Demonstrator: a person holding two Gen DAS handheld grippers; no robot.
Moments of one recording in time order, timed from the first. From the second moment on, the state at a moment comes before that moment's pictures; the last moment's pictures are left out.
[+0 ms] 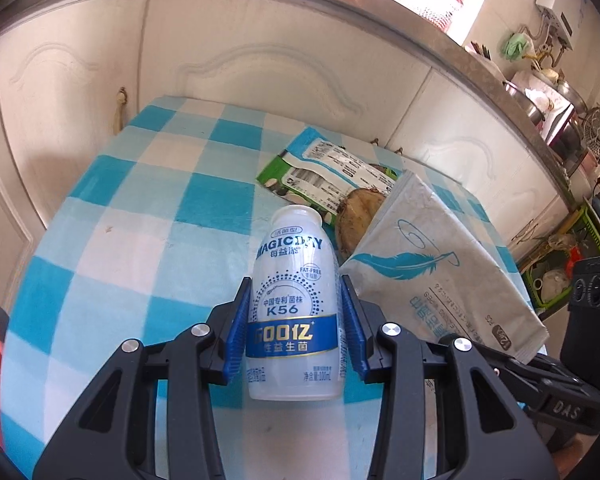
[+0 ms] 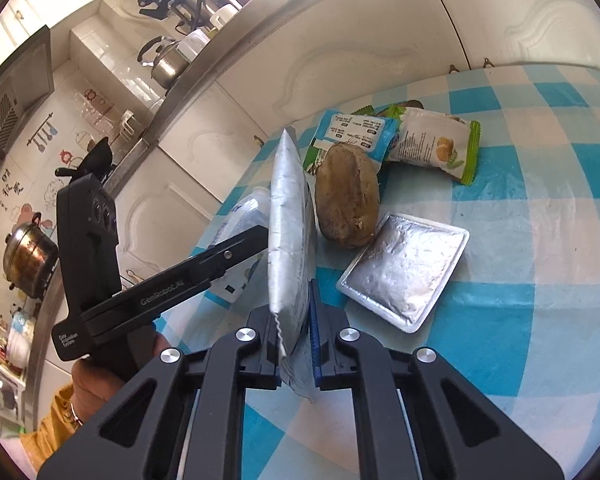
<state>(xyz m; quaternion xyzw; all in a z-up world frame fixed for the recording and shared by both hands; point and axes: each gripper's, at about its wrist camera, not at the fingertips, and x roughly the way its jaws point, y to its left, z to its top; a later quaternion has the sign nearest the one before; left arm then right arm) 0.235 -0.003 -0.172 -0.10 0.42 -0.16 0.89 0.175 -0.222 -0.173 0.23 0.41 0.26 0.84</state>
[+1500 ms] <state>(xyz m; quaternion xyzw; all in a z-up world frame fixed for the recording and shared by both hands) 0.058 0.319 -0.213 -0.24 0.42 0.11 0.87 0.150 0.111 -0.150 0.08 0.55 0.44 0.71</state>
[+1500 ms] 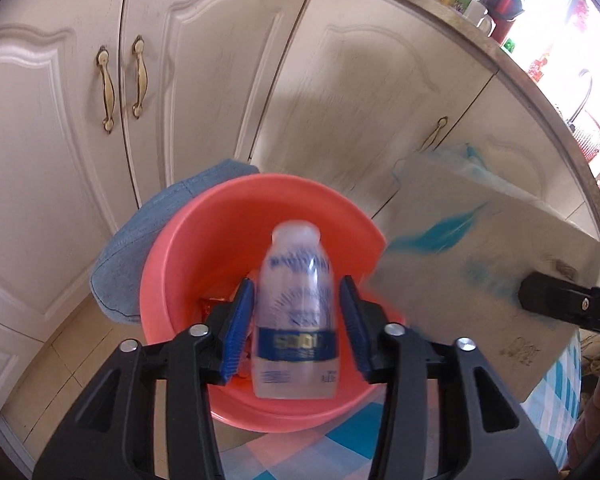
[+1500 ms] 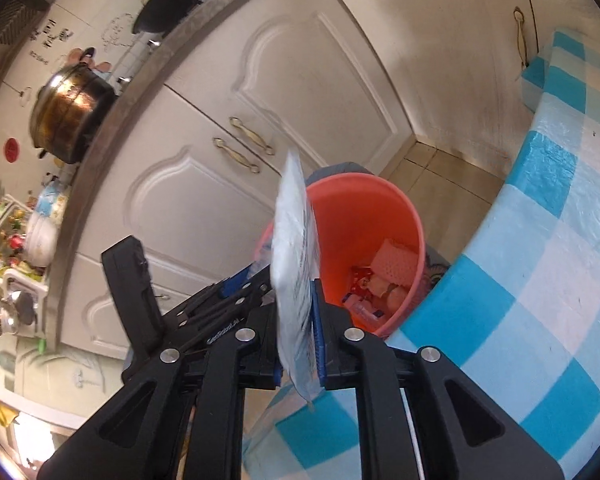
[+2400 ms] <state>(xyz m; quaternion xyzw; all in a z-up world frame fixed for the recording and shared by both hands) 0.030 0.262 -0.148 -0.18 0.31 0.08 0.93 0.114 -0.062 -0.102 0.10 0.32 0.27 0.90</state>
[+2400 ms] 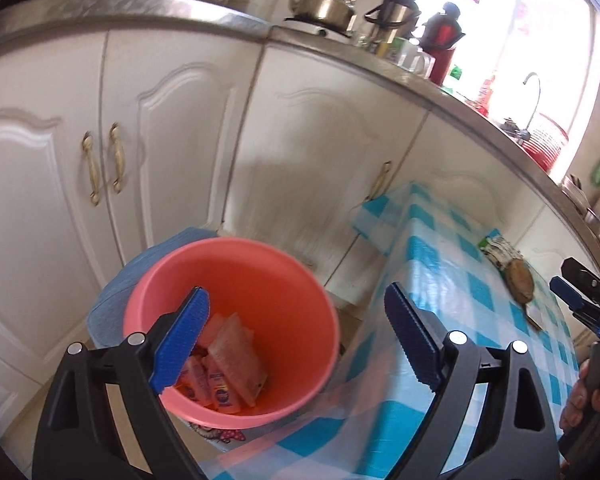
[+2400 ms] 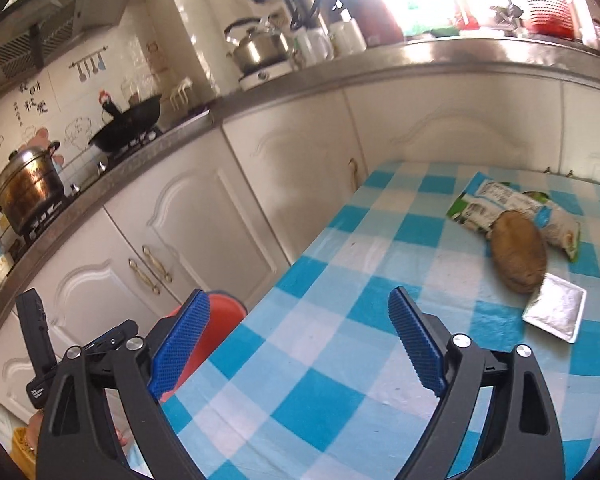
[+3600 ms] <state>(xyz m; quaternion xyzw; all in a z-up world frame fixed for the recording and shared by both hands) 0.241 0.001 -0.123 -0.23 0.42 -0.13 0.87 0.188 -0.333 -0.114 0.27 0.31 0.13 0.90</state>
